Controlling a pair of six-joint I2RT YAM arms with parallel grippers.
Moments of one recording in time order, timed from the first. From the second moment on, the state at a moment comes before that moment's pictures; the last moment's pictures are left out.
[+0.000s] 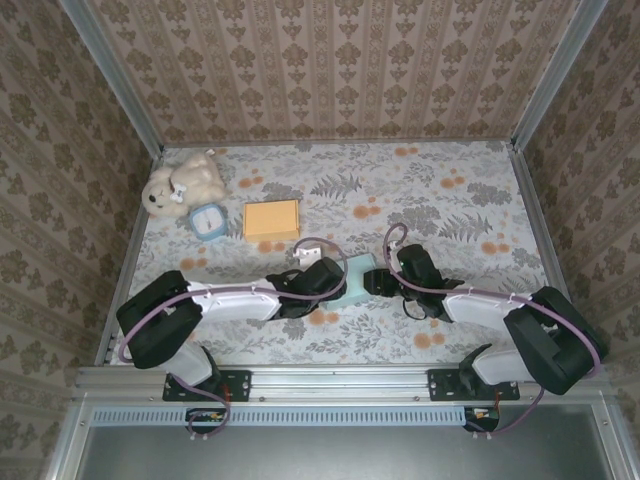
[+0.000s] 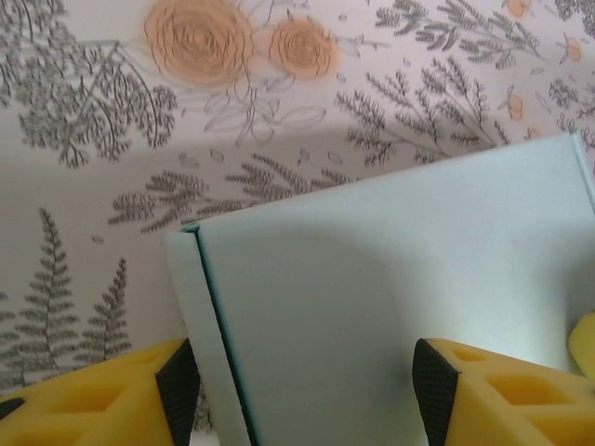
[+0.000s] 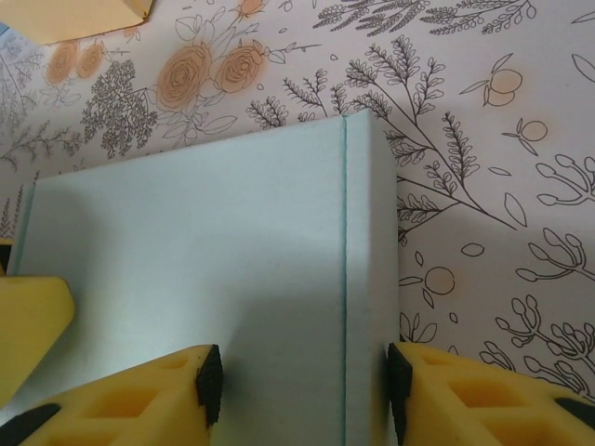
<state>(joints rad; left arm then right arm) -1.08 1.55 0.77 -0.13 -0.34 -1.01 0.54 1.34 0.41 0.22 -0.17 0.49</state>
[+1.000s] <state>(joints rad) -0.70 1.98 1.43 -0.21 -0.15 -0.67 0.41 1.71 0.87 0.21 0.01 0.44</state>
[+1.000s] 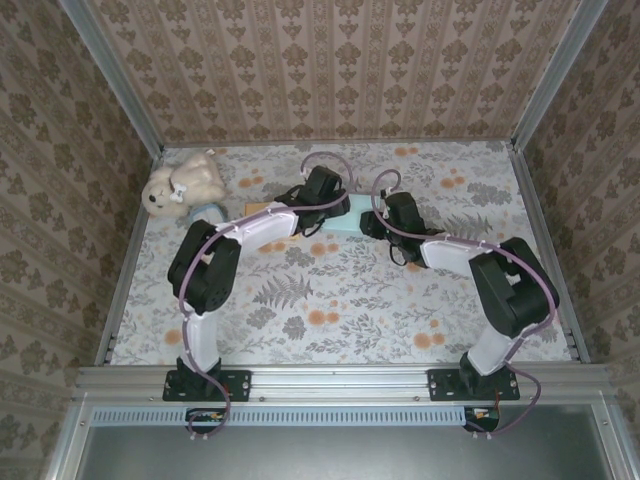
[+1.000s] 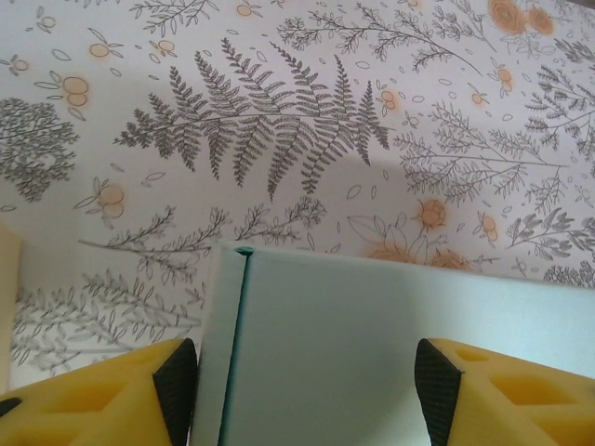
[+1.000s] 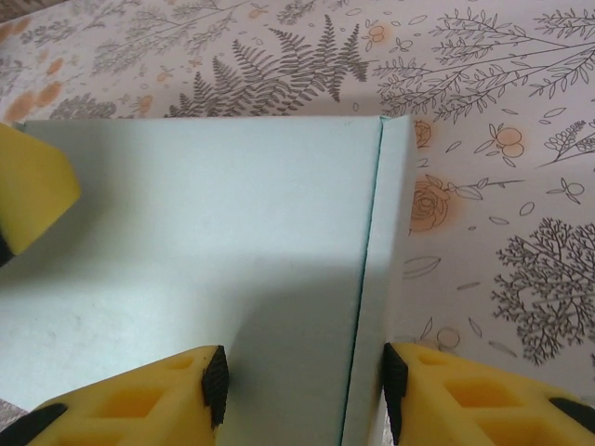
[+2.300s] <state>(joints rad) -0.65 1.04 0.83 -0.20 -0.43 -0.41 0.37 0.99 0.52 0.16 0.08 0.35</state>
